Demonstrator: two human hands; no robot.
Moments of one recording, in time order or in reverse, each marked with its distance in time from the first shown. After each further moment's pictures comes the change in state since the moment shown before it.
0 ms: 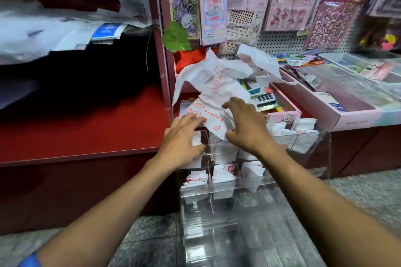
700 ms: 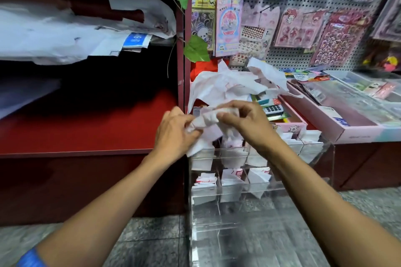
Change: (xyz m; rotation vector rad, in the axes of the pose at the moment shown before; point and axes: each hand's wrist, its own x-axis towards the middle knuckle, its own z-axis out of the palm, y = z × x) left_hand -0.014 -0.013 -0.051 0.008 0.331 0.014; right_hand -0.013 -0.070 -0.047 0.914 0.019 -0.029
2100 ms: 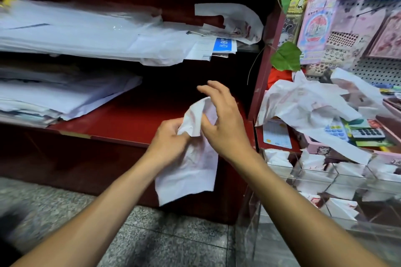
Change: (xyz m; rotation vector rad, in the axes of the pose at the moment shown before) left_hand -0.046 -0.104 -0.135 -0.382 0.023 -0.387; right_hand 0.046 -0.042 0.210 -0.221 0.001 -0.480
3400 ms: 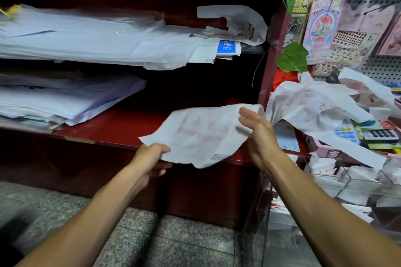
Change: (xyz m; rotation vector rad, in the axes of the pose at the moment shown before) left_hand 0.002 -0.056 -0.027 -0.386 0.165 -0.755; right_hand -0.005 0.058 -0.017 0.905 0.219 0.860
